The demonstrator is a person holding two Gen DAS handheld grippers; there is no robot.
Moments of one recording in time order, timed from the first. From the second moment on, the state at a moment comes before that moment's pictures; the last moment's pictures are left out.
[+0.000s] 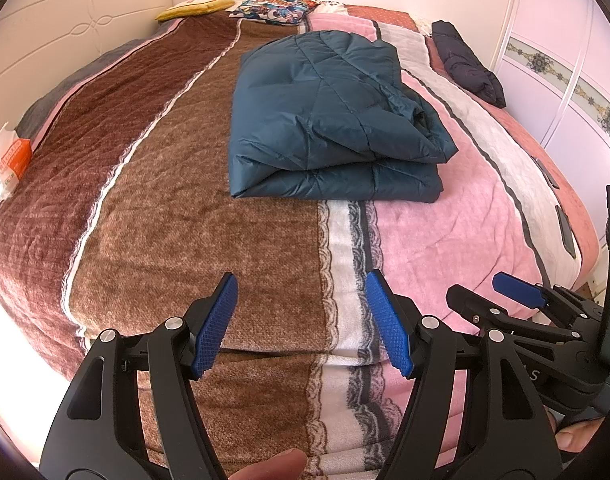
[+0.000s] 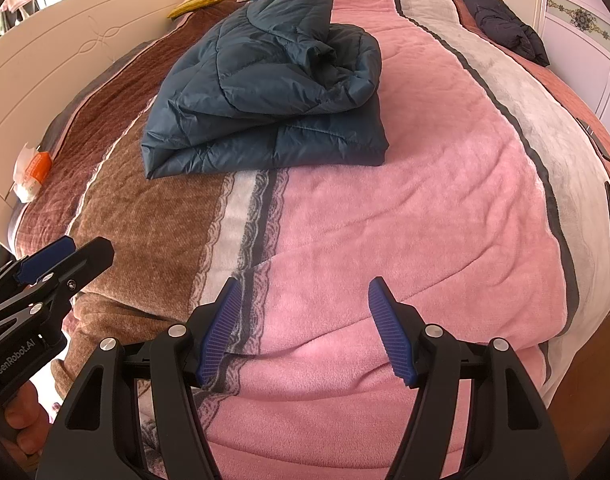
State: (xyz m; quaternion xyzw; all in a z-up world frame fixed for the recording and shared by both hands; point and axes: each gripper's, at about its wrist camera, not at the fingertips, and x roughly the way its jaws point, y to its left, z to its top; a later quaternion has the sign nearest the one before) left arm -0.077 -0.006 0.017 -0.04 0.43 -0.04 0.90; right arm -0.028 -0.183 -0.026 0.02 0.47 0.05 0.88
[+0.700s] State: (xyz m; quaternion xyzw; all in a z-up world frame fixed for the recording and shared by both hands) left arm -0.077 -0.005 0.017 -0.04 0.43 -0.04 0.90; right arm -0.028 -0.182 -0.027 0.02 0.47 0.05 0.88
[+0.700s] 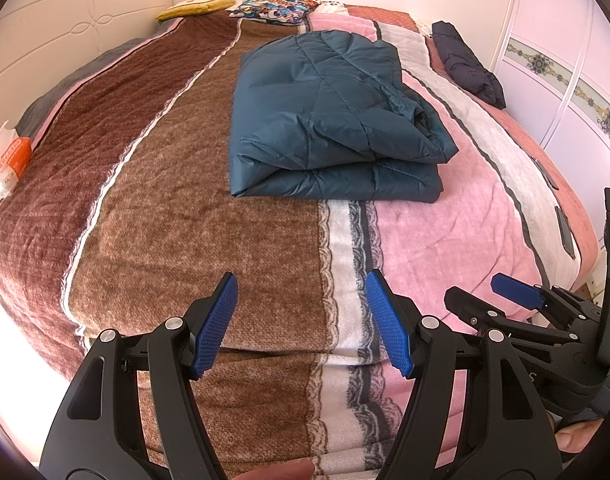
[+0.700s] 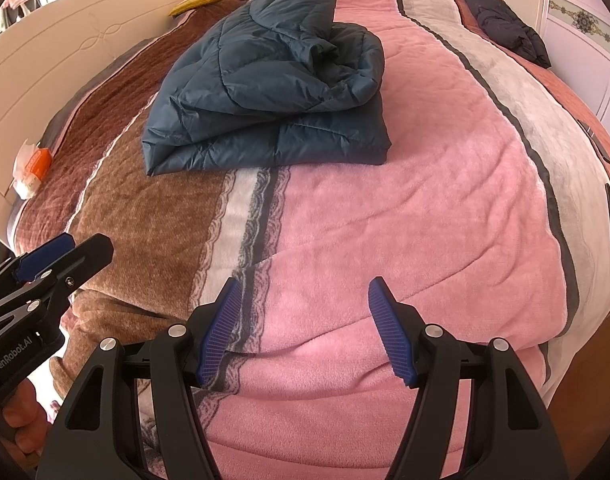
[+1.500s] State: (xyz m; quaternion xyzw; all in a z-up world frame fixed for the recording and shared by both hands) left arm -0.075 -0.005 0.015 -0.04 0.43 -0.04 0.90; right arm -0.025 -0.184 -0.030 0.01 0.48 0.05 0.88
